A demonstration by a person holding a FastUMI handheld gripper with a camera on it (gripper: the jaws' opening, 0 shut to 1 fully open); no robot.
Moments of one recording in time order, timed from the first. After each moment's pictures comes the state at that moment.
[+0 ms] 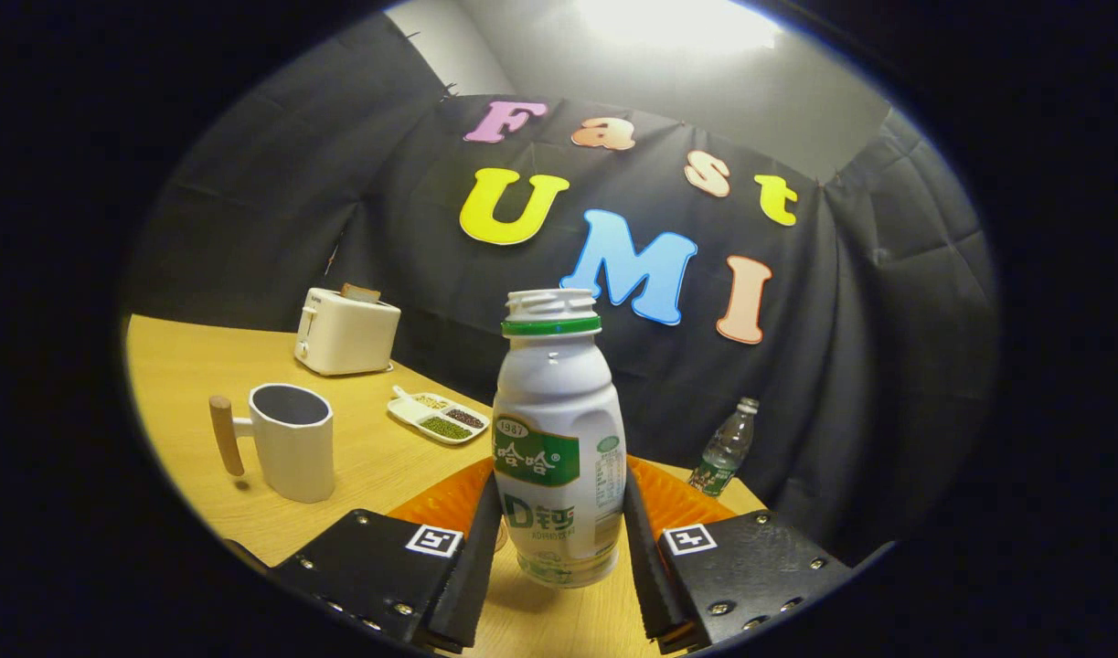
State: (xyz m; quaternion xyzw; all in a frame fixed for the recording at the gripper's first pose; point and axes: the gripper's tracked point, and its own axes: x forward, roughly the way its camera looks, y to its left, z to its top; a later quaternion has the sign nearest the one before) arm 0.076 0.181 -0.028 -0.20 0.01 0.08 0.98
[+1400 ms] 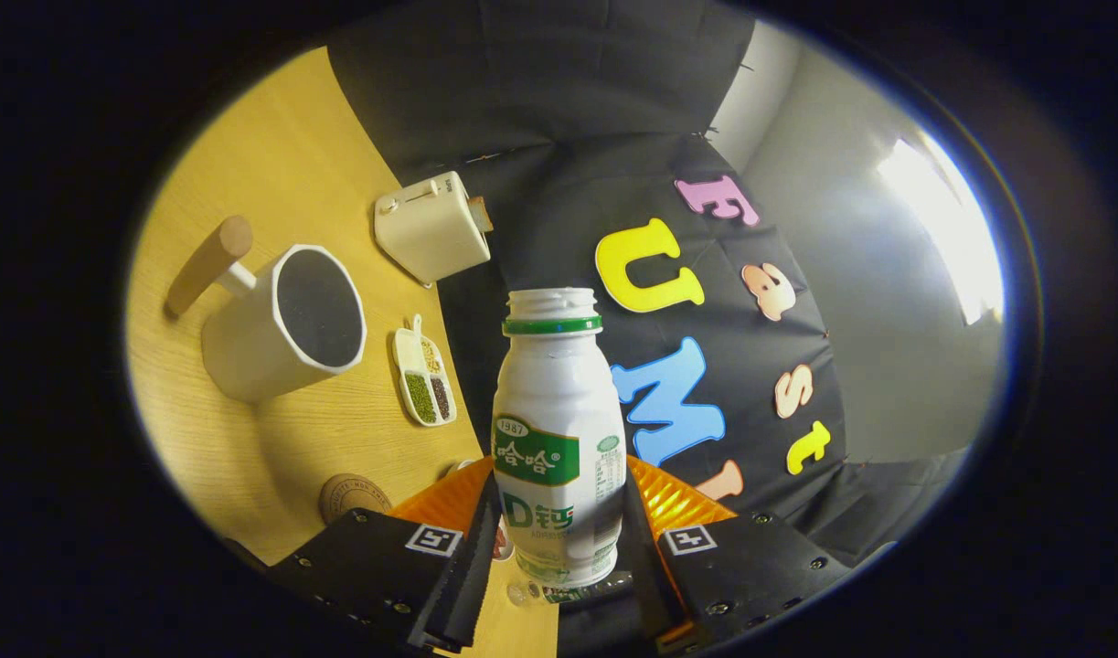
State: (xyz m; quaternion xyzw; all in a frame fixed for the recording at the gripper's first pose) arm 0.105 0.265 -0.005 -0.59 -0.08 0.08 0.80
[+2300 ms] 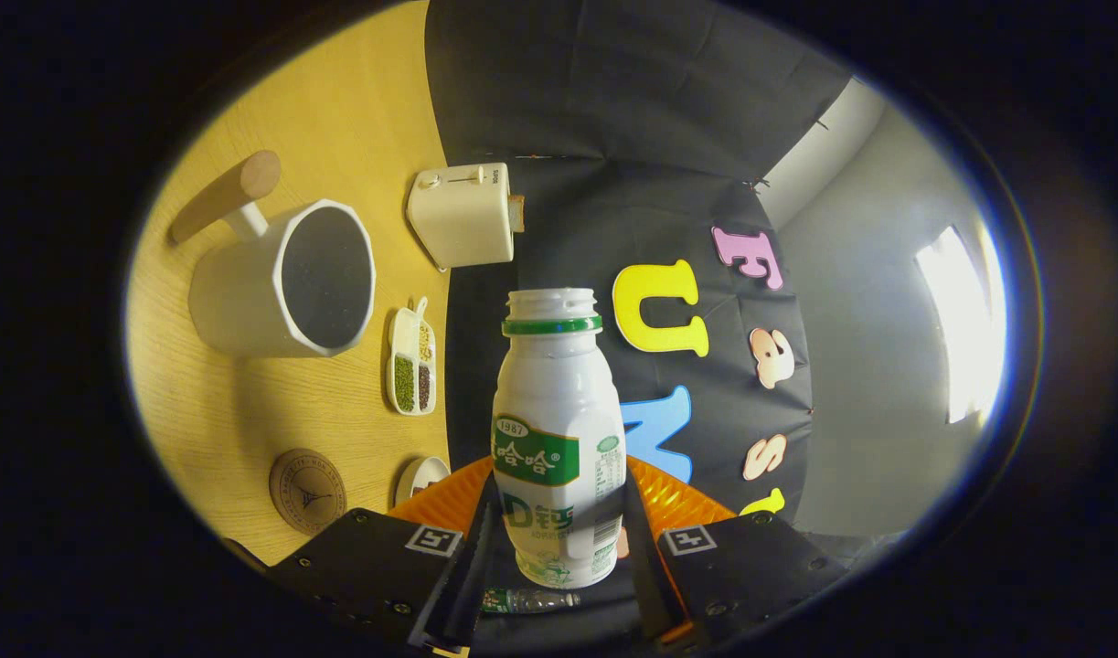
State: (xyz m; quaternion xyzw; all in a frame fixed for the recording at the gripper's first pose) arm 0.121 0.284 0.002 -0.68 -0.11 0.07 0.72
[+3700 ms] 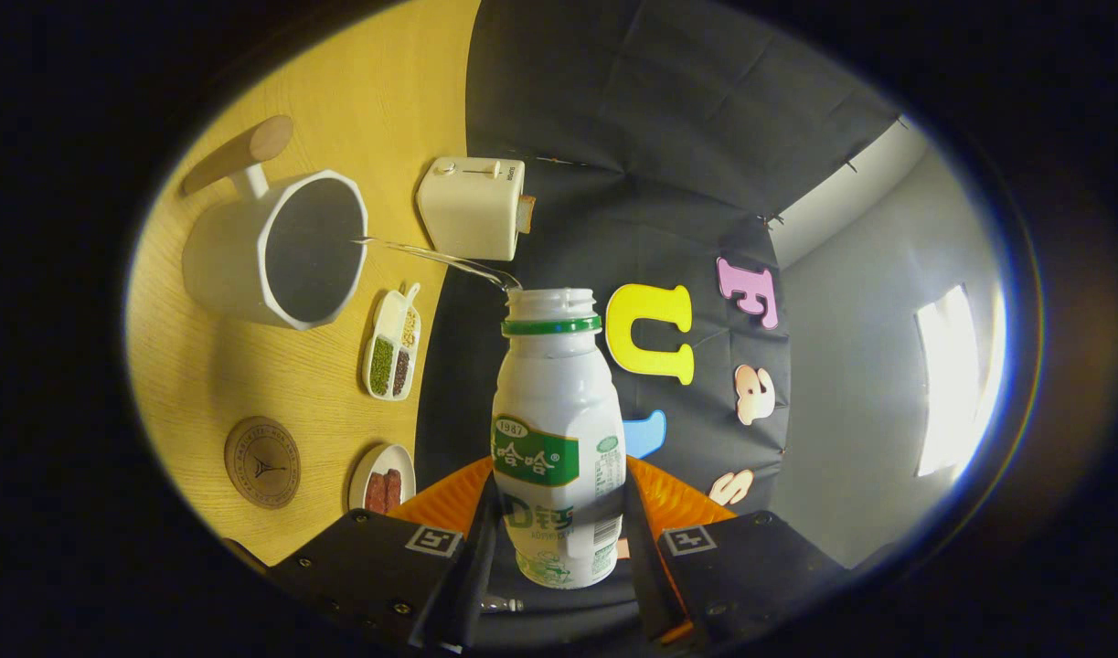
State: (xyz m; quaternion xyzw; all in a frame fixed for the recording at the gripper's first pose) arm 0.131 0.289 0.014 -0.73 -0.14 0.06 0.66
